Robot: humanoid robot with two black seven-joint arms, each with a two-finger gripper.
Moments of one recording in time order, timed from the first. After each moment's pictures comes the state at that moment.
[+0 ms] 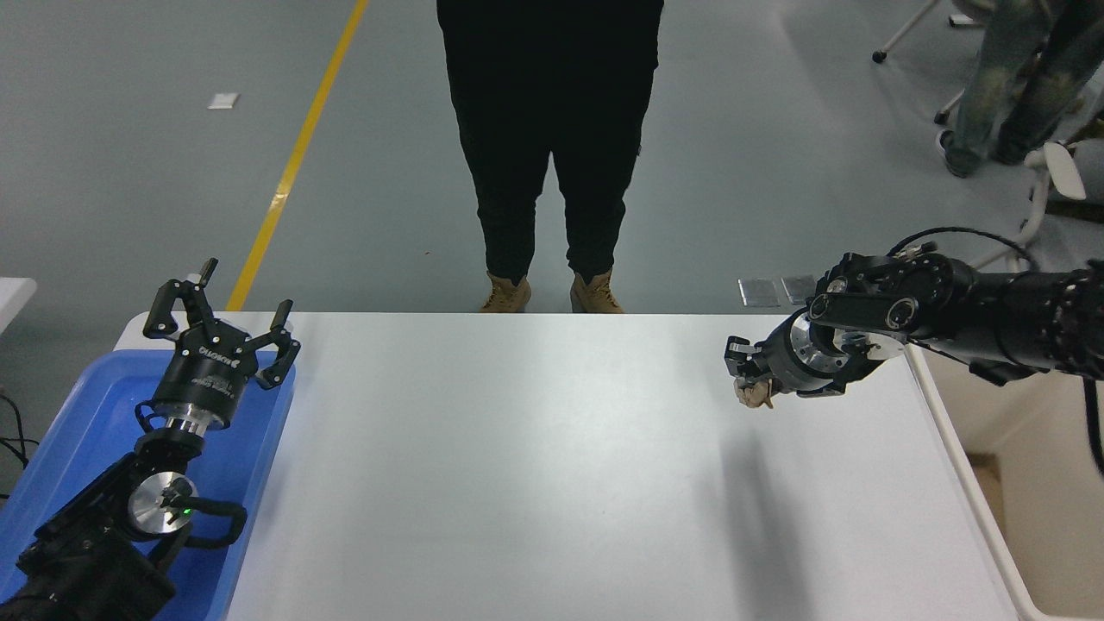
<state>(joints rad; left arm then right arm) -0.45 0.28 -1.07 -0.58 0.20 -0.61 -0.45 1.65 -0.34 -0.88 1.06 -0.07 0.35 -0.30</state>
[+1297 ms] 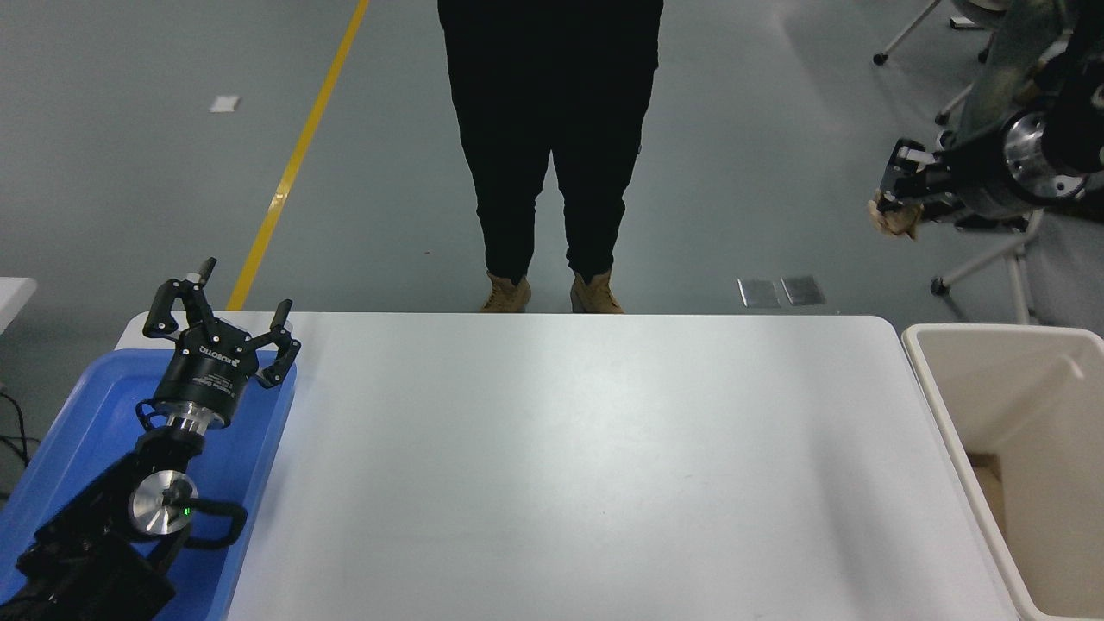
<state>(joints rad) -0.45 0.28 -1.07 -0.58 0.20 -0.61 -0.45 1.73 -0.68 -0.81 0.86 -0.14 0.35 -0.31</state>
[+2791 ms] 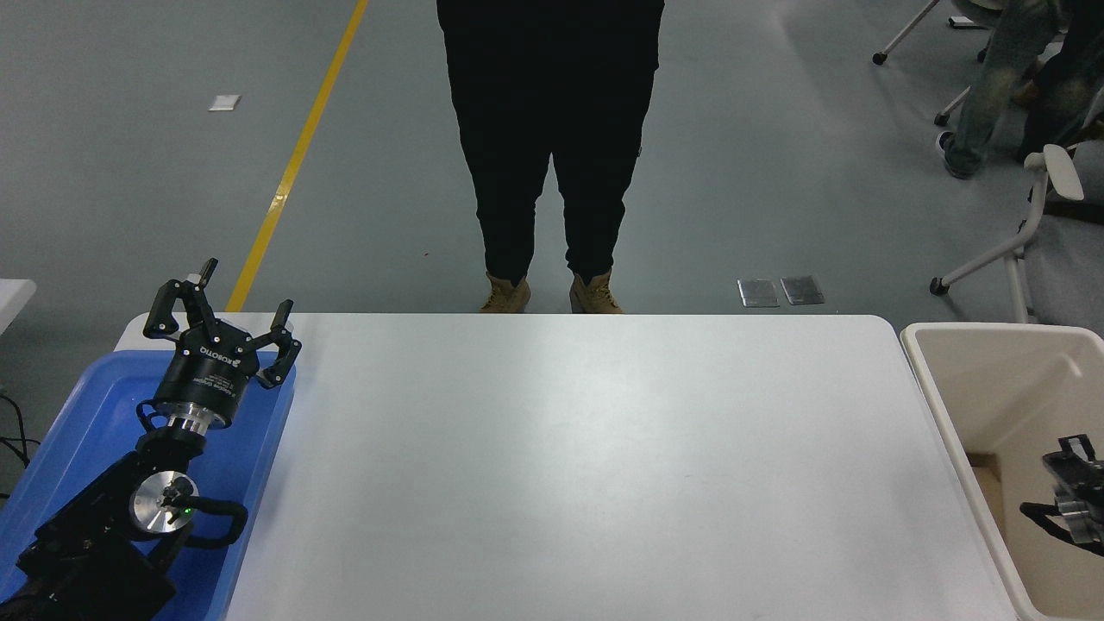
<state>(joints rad) -0.45 0.28 -1.07 -0.58 0.20 -0.61 -0.45 0.60 -0.34 -0.19 0.05 -0.02 -0.17 -0.30</state>
